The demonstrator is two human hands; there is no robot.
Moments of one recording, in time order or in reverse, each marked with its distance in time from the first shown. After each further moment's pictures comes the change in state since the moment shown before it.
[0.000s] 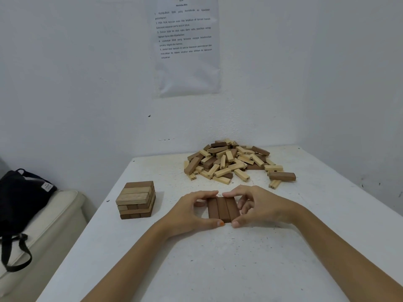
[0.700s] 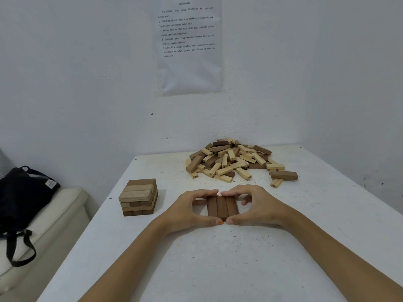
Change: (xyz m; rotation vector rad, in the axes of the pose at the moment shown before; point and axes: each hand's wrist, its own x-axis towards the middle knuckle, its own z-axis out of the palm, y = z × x) left_hand -0.002 0.000 -0.007 -0.016 -0.046 -0.018; right_hand 0.013 0.012 0.013 -0.078 0.132 -0.133
